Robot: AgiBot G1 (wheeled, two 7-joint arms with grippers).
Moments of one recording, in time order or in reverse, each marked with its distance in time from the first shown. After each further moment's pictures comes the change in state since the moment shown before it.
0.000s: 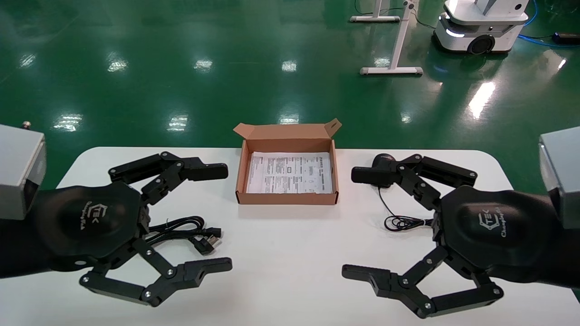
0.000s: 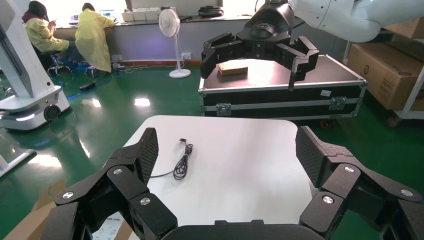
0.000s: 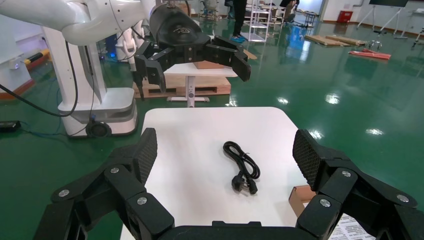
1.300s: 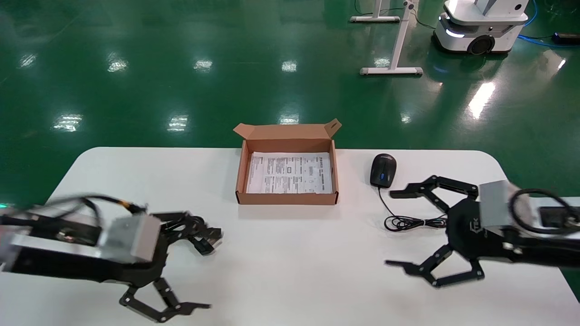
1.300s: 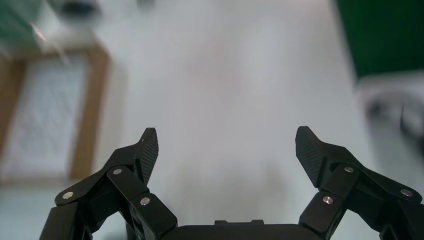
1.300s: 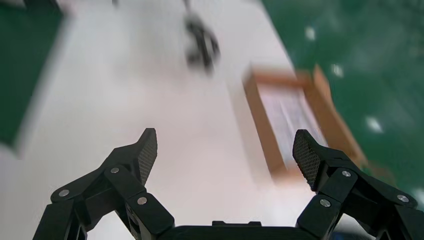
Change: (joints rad) left arm -0.367 0.077 0.388 0.188 0.563 0.087 0.143; right arm 0.207 -0.054 -0.143 -0.360 -0.424 -0.031 -0.351
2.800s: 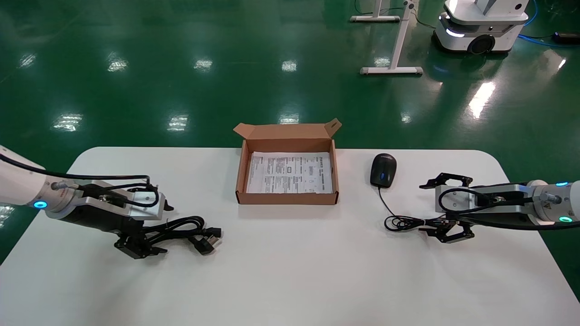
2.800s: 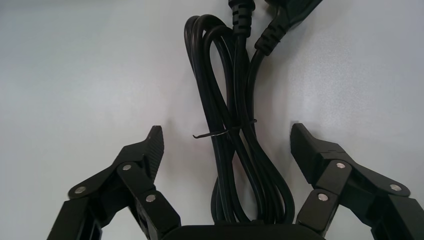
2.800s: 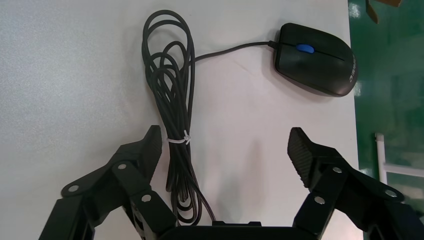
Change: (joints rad) left arm -0.325 0.383 0.239 0.997 0.423 -0.258 0.551; right arm 0.361 -0.335 -0.196 -0.861 -0.474 0.323 -0.631
